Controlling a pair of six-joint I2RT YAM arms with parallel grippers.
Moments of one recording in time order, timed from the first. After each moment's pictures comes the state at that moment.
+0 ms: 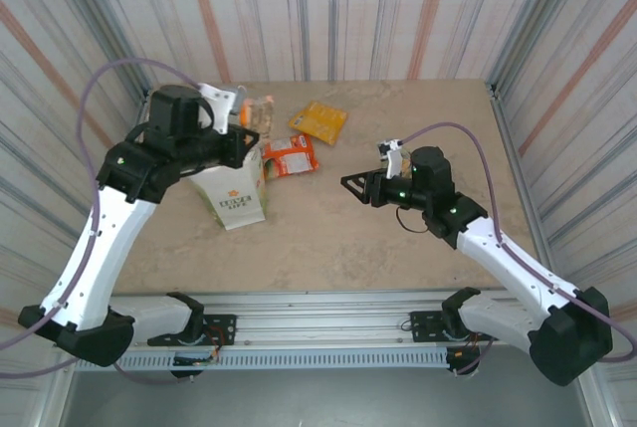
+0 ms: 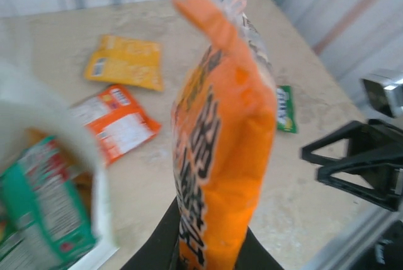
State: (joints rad) left arm -0.42 1.20 1.61 -1.01 0.21 -0.19; right arm 0.52 1.05 0.76 -0.10 -0.49 0.55
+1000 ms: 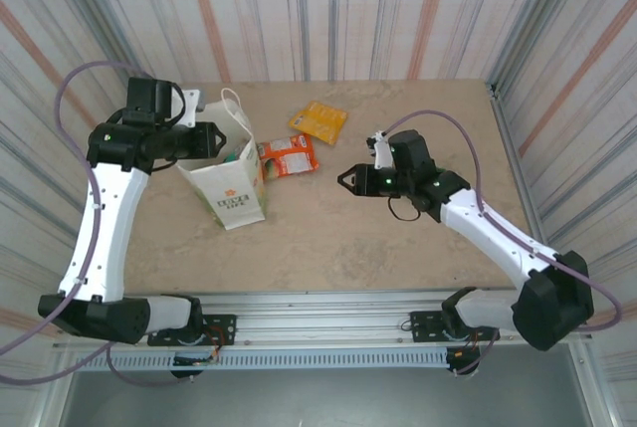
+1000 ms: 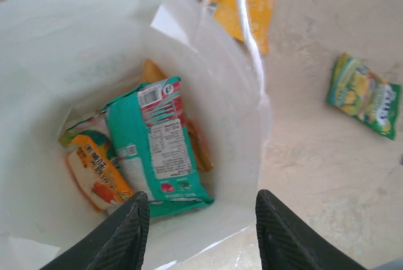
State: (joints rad) left arm -0.15 1.29 1.63 -1.17 0.25 -0.12; right arm 0.54 1.27 0.96 -0.37 -0.40 0.57
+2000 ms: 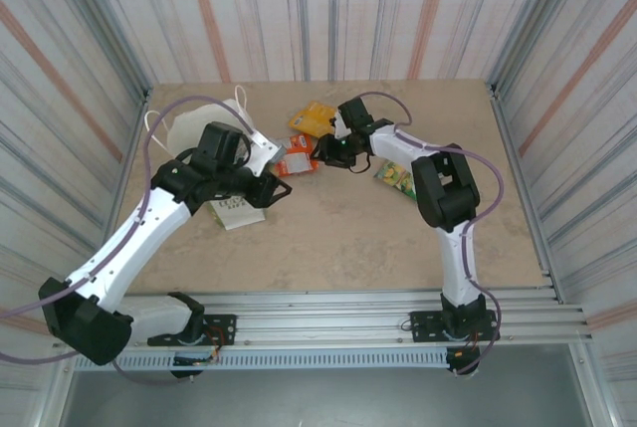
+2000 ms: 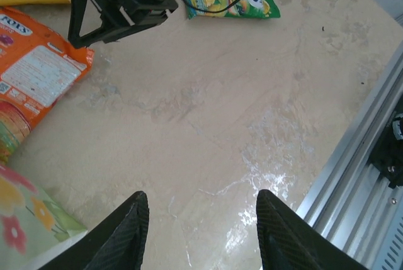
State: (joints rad) left arm -0.51 1.21 1.18 -0.80 0.42 0.08; right arm 0.47 2.19 1.65 -0.44 -0.48 0.58
